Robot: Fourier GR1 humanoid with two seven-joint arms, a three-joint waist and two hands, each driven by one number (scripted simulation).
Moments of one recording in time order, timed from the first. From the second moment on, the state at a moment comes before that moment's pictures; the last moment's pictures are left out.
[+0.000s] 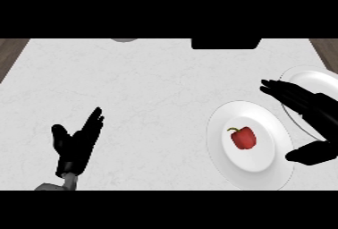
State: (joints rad) left arm -0.02 0.29 -0.26 -1.44 0.32 0.22 0.16; right arm -0.23 -0.82 0.27 -1.73 0.36 0.18 -0.12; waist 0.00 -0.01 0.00
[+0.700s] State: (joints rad) left arm -0.01 0.24 -0.22 -1.45 0.26 0.19 0.18; right arm -0.17 -0.61 0.35 -1.76 0.62 0.26 0.04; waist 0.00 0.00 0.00
